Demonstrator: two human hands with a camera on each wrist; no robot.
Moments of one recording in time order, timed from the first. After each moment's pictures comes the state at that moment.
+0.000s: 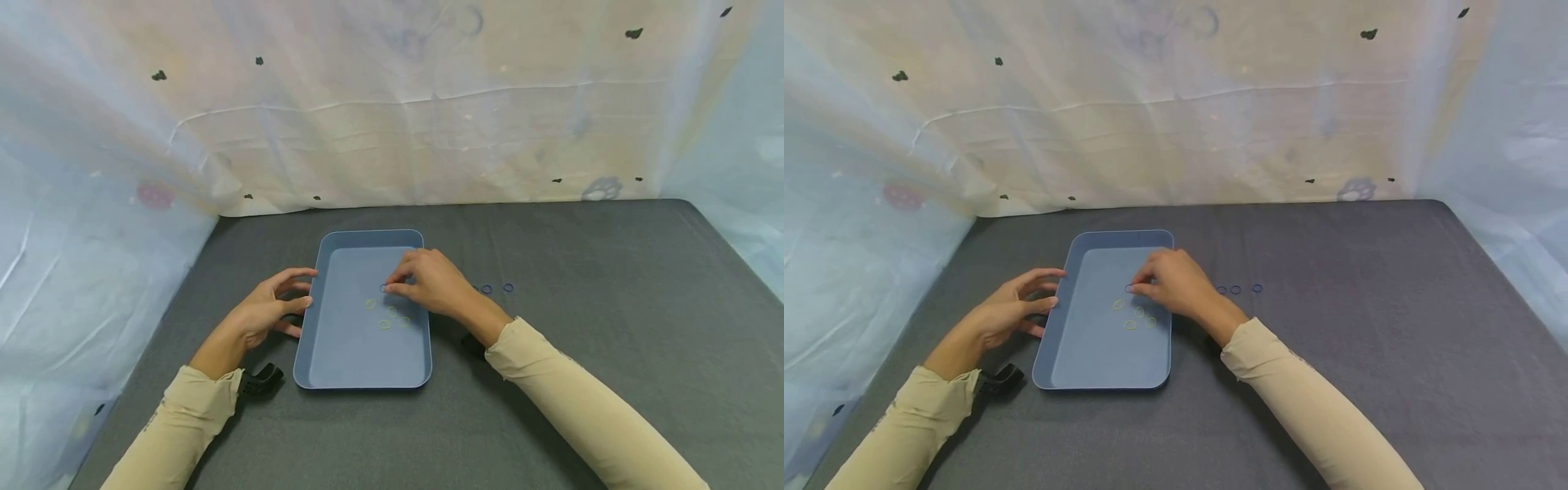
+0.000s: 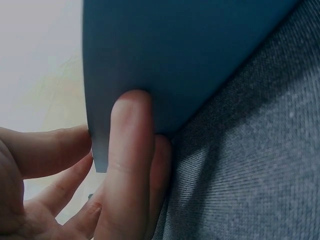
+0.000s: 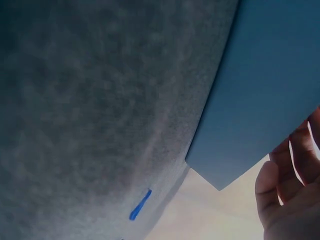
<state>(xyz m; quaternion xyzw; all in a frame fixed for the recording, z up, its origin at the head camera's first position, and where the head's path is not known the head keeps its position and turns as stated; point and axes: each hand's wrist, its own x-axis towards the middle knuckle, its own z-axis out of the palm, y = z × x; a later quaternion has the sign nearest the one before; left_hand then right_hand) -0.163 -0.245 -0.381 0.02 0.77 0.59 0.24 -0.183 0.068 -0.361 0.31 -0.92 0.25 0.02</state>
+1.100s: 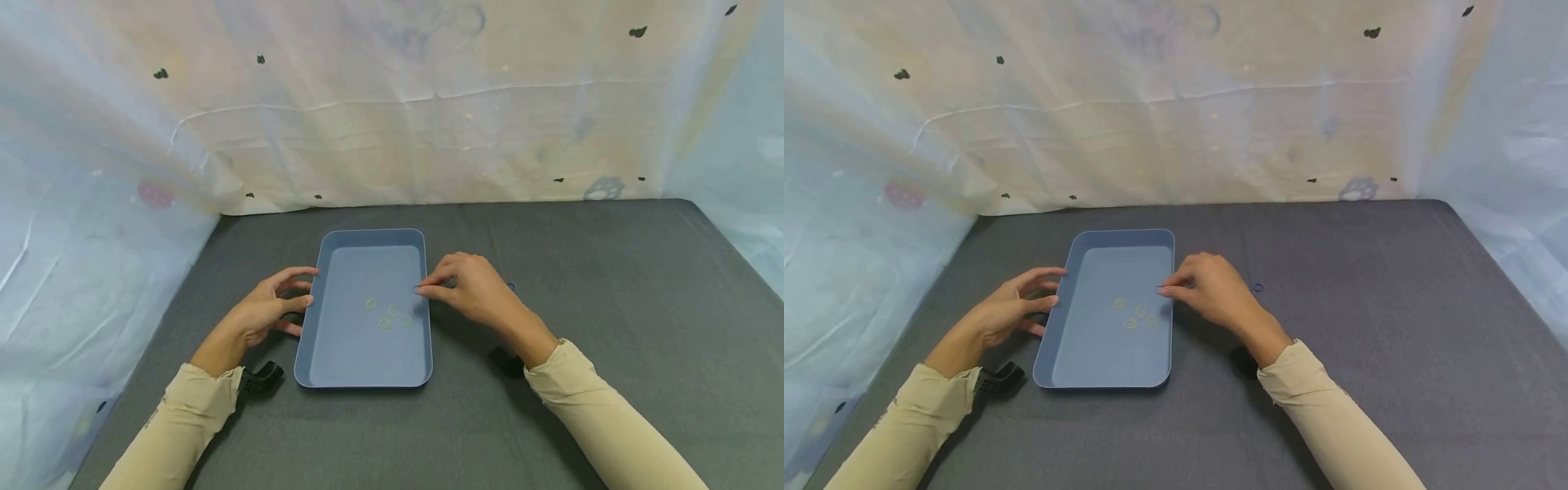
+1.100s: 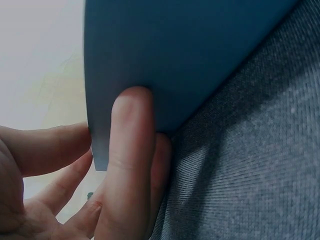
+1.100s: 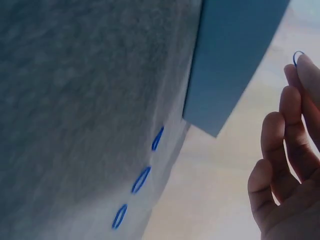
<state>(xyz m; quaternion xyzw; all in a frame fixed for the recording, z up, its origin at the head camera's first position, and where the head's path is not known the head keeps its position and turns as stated) -0.164 -0.247 -0.380 0.02 0.77 0.59 0.24 -0.153 0.113 -0.346 0.25 -0.92 0.31 0.03</state>
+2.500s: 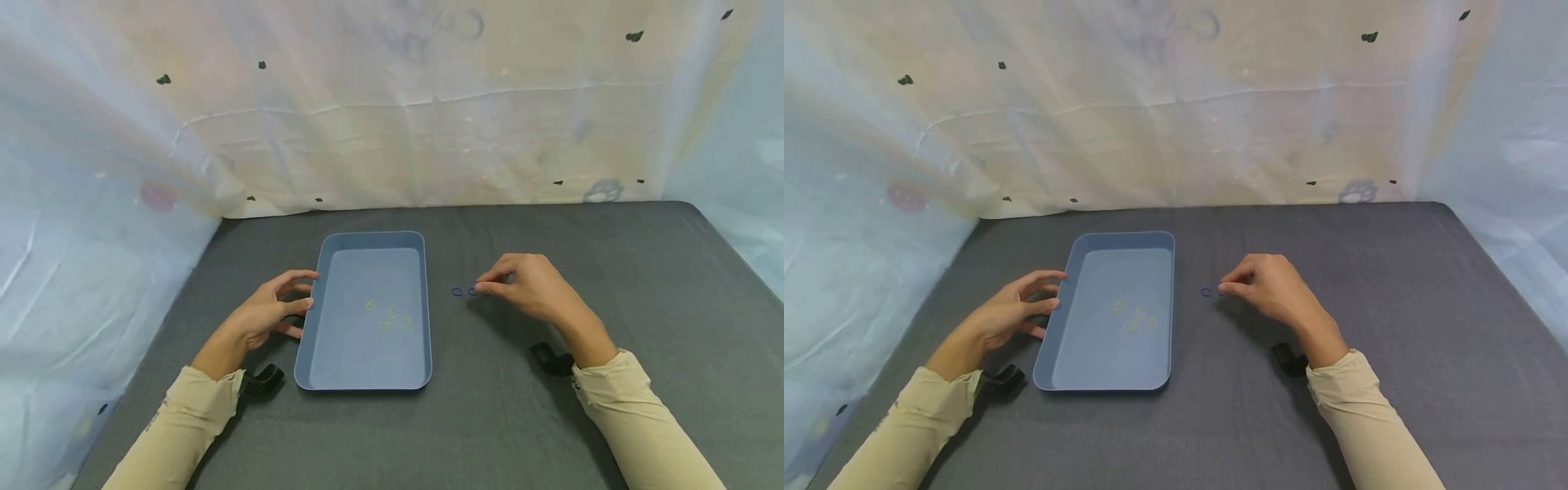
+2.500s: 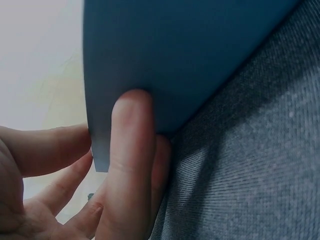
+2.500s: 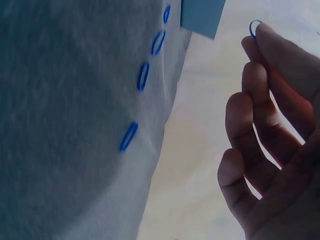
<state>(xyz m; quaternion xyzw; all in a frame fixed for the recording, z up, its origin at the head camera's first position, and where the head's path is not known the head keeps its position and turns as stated) -0.162 -0.247 -0.384 0.02 0.77 0.59 0.24 -0.150 0.187 -0.342 0.16 -0.95 0.27 -0.01</state>
